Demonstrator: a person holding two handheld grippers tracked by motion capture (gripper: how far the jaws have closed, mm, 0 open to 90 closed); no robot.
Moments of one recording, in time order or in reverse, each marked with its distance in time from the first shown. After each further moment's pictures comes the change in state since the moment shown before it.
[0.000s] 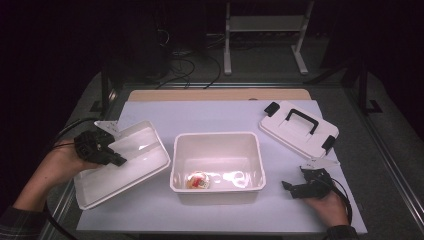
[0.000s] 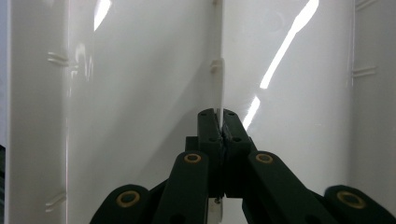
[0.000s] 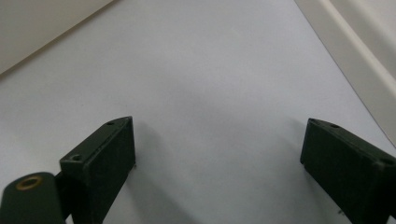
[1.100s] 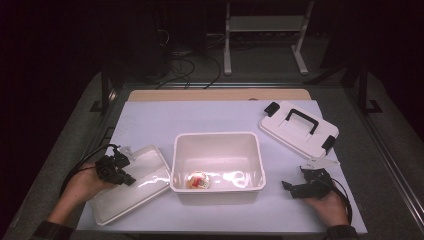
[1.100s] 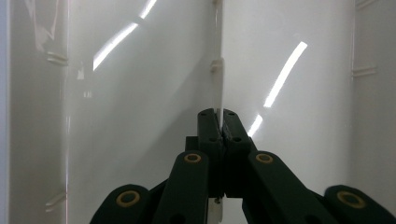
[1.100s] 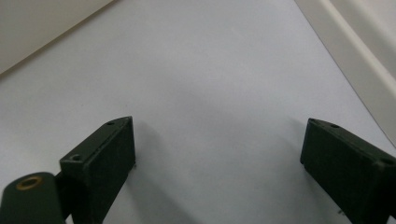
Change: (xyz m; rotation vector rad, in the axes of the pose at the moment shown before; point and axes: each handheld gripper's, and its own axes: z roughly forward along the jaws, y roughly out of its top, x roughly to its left) left arm 0.005 -0.038 0.096 0.092 -0.010 -0.085; right arm 0.000 0.000 0.000 0.000 0.000 0.000
